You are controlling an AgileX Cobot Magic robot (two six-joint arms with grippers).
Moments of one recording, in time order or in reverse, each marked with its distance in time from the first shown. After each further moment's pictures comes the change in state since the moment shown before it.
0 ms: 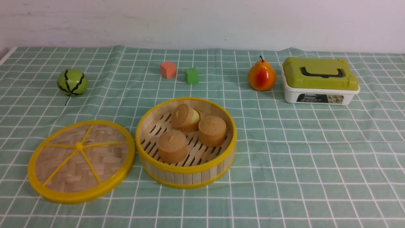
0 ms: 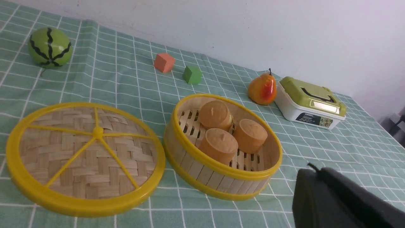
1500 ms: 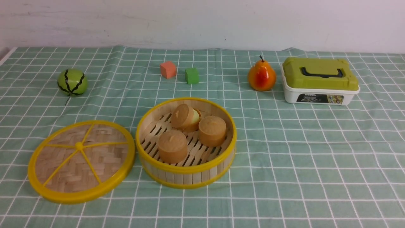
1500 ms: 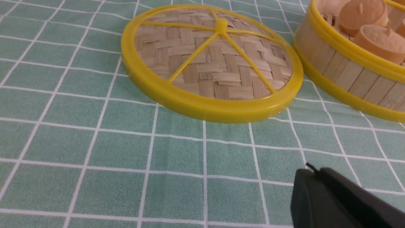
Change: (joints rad) right arm 0.000 0.000 0.000 0.000 0.000 0.000; left arm 0.030 -0.069 0.504 0.271 -0.266 -0.050
